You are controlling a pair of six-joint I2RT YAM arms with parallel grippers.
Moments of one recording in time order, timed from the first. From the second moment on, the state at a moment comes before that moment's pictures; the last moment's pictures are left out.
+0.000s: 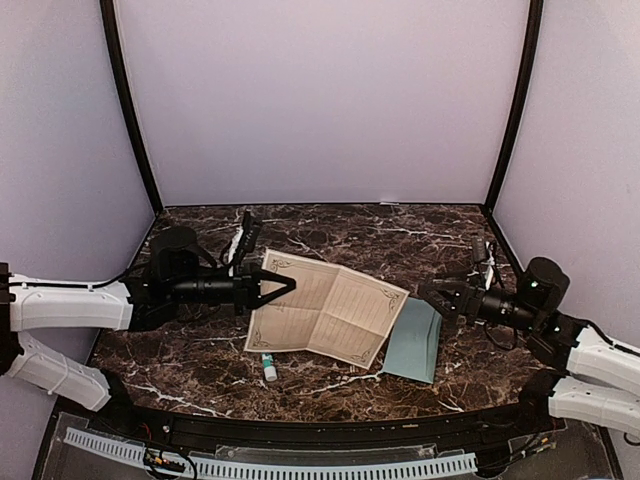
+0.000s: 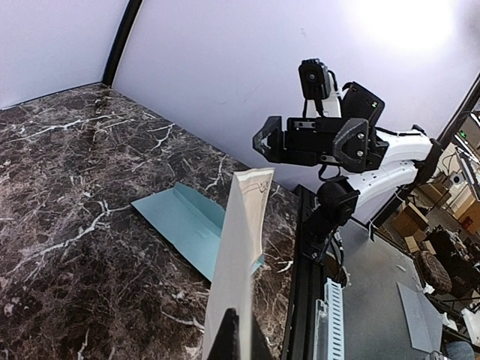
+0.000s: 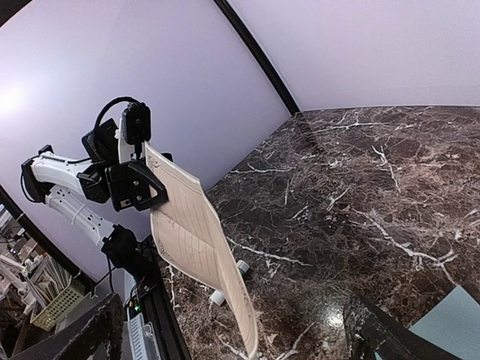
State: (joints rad) left arm -0.78 1.26 0.63 0.45 0.58 -0.39; right arm 0.60 0.66 0.29 0.34 -0.51 0.55
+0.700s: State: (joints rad) left arm -0.84 1.10 0.53 0.52 0.61 -0.46; right arm 0.98 0.99 0.43 0.39 -0.40 0.35
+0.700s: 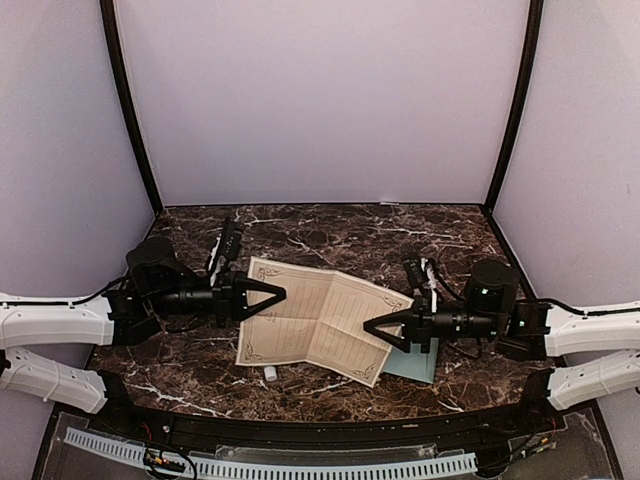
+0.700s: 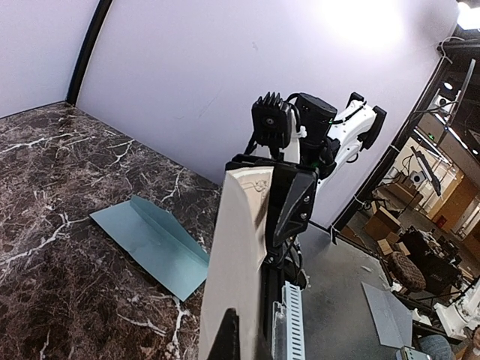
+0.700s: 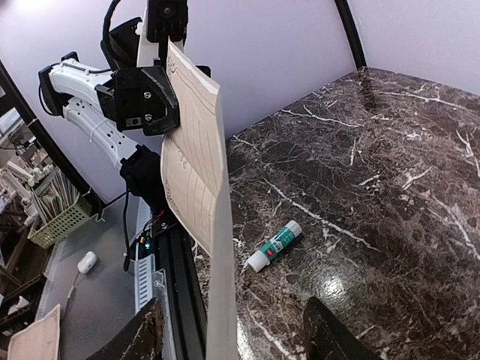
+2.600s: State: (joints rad) left arm -1.12 1.24 0.62 0.46 0.35 -0.41; right arm 1.01 1.10 0.44 0.70 -0.16 0.40
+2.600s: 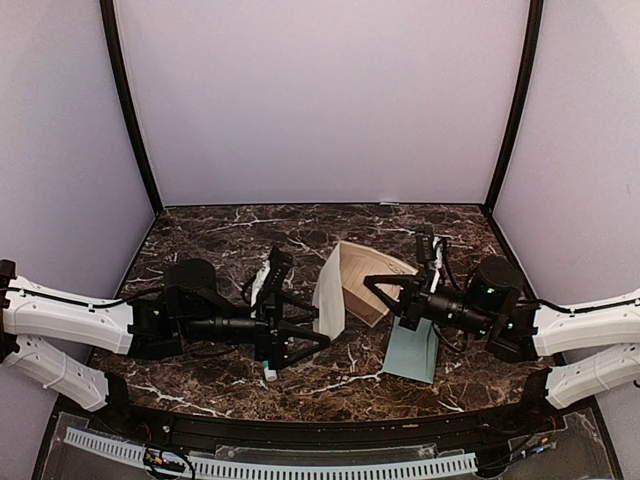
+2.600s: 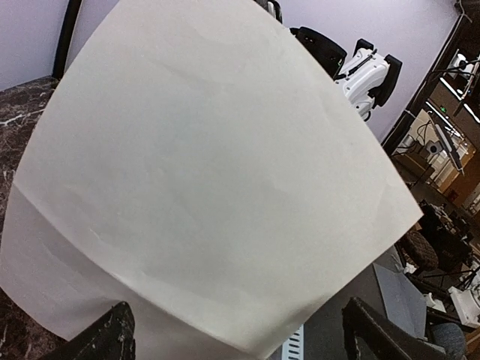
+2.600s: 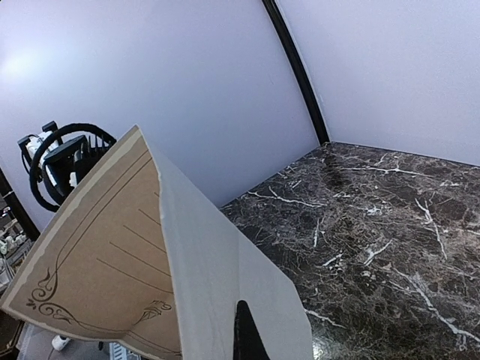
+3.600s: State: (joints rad) left arm -1.12 1.23 0.46 0.81 0.11 -0.62; right arm 1.14 1.28 0.44 0.94 -0.30 0.40
